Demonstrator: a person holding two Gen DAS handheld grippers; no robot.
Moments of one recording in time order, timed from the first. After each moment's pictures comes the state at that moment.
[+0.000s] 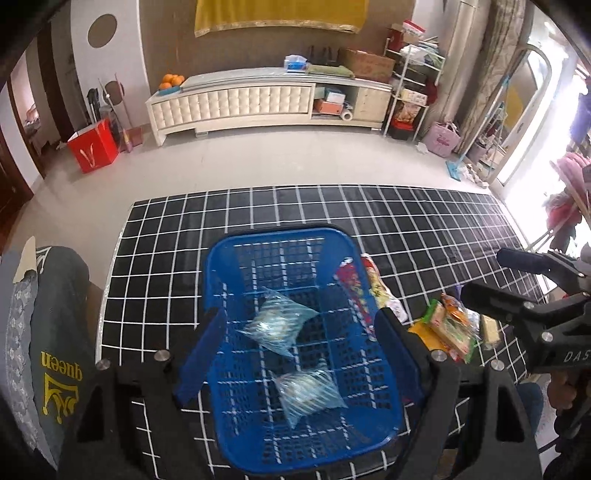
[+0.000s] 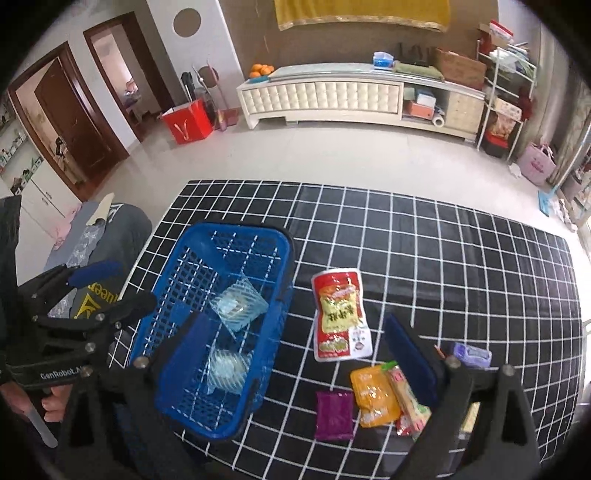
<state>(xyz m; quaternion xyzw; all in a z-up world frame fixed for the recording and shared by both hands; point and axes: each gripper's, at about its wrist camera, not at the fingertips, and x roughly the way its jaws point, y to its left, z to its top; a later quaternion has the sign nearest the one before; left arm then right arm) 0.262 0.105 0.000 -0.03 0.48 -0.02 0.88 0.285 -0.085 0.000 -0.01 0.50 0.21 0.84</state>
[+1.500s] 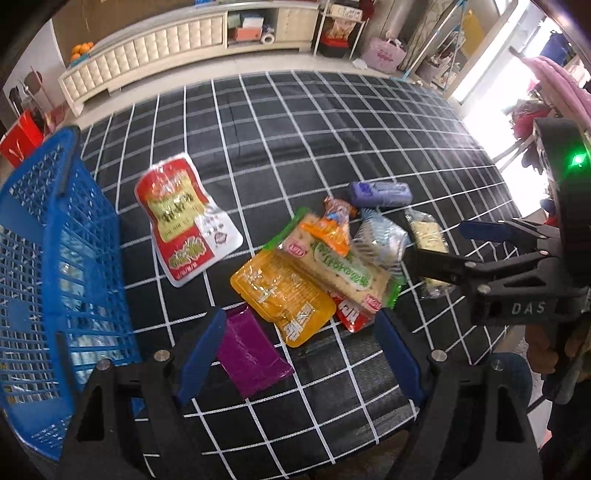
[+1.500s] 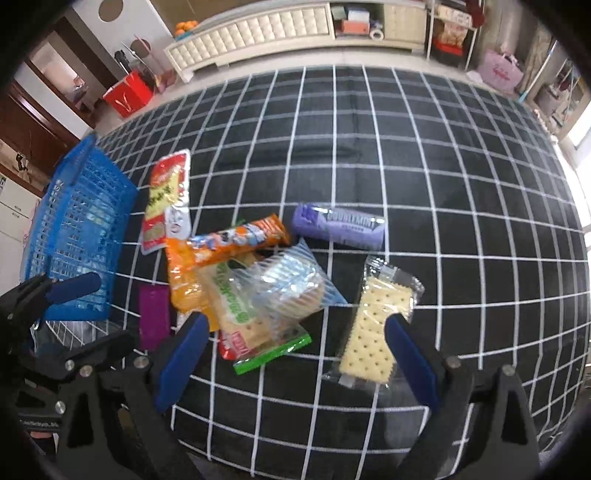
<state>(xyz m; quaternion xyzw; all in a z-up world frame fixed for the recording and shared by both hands) 0.283 -0.115 -0.144 -0.01 0.59 -0.12 0.80 0.285 -0.292 -0.164 0.02 0.61 0.15 0.78</state>
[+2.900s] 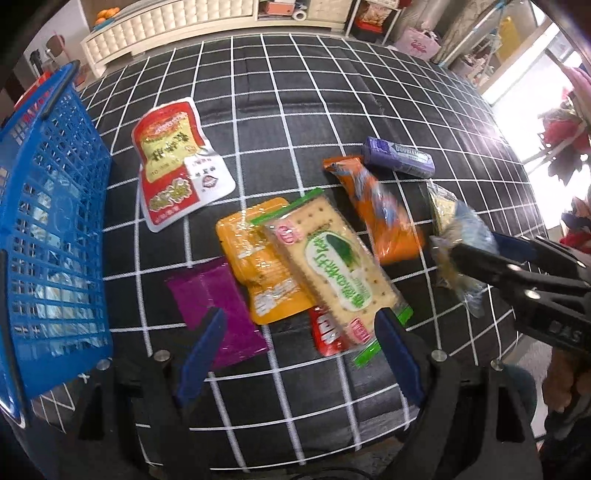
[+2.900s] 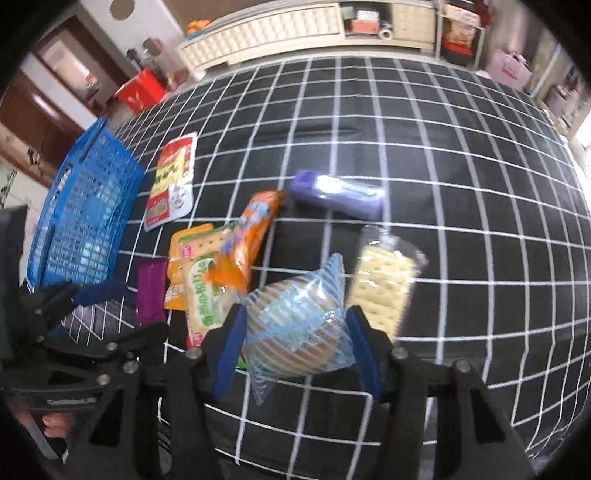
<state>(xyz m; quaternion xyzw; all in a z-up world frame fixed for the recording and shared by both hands) 0.269 -0.141 -0.183 -0.04 0.62 -0.07 0.78 0.258 -0.318 -0.168 0.03 0.60 0.17 0.78</state>
